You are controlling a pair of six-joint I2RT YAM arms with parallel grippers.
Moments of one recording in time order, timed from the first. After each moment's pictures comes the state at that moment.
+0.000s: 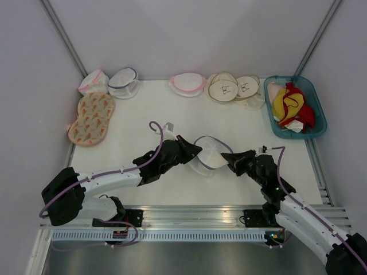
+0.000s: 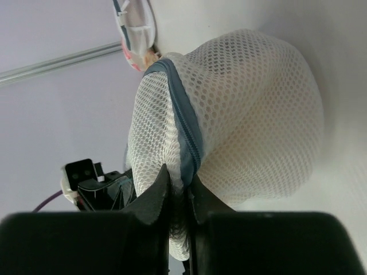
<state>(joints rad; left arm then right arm) -1.00 1.28 0.67 0.22 -0.31 -1.23 0.51 0.60 0.16 0.11 -0.08 1.66</state>
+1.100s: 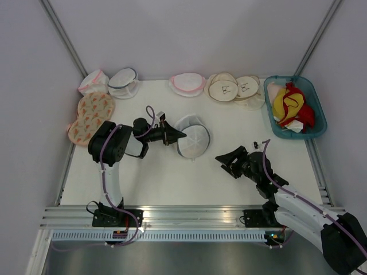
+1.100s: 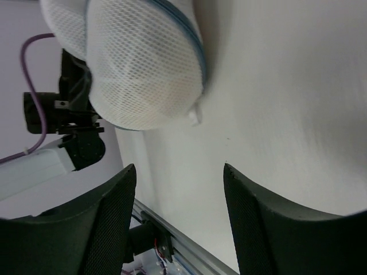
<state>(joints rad) -0.29 2.08 0.75 1.23 1.02 -1.62 0.51 0.83 0.18 0.15 -0.13 1.28</state>
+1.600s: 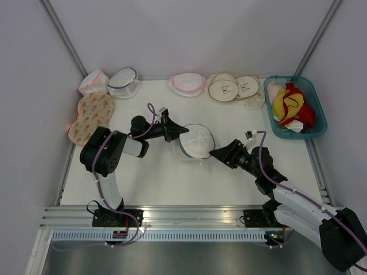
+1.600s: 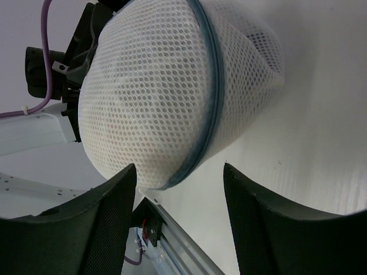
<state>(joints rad) -0.33 1.91 0.72 1.28 1.02 -1.88 0.50 0.88 0.23 0.39 -0.27 1.07</state>
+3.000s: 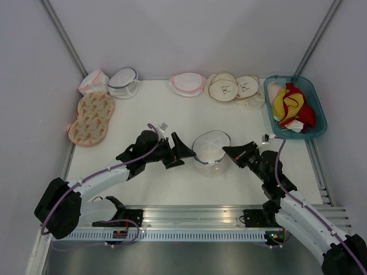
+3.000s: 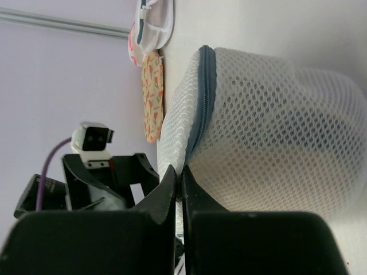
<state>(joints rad) -0.64 1.20 0.60 0.17 0.44 -1.11 0.44 0.65 0.22 0.22 -0.12 1.26</state>
